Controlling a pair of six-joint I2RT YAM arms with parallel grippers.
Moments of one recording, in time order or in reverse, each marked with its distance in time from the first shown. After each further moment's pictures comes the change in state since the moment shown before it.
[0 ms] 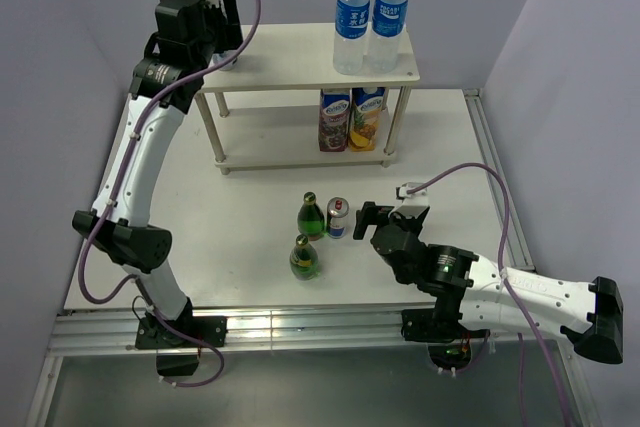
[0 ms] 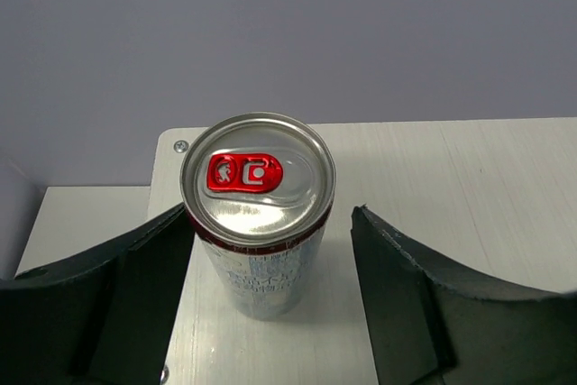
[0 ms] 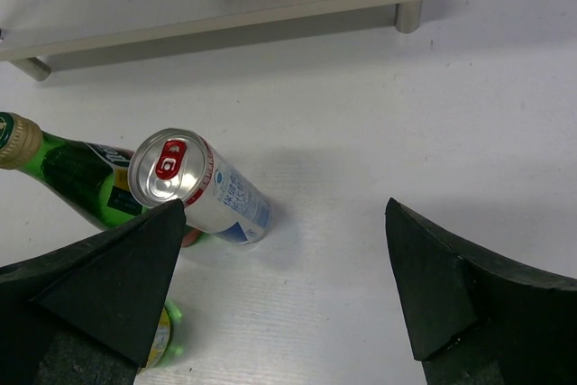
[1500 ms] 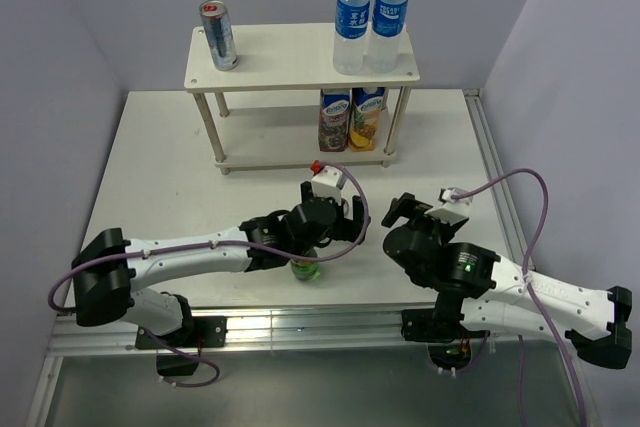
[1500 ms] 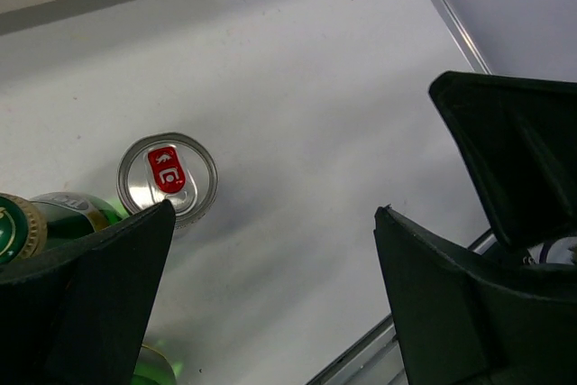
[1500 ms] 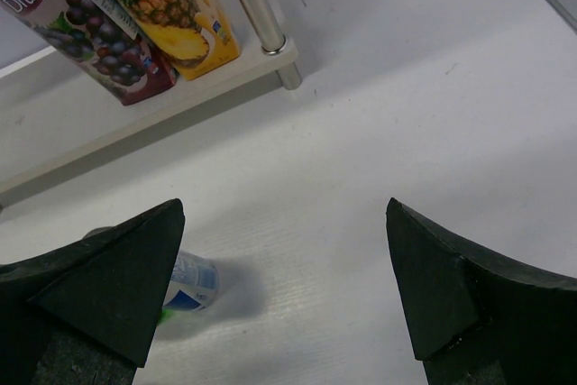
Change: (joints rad) left arm -0.864 -0.362 -1.238 0.585 -0.161 -0.502; right arm 0.000 -0.077 0.115 -0.430 0.284 0.366
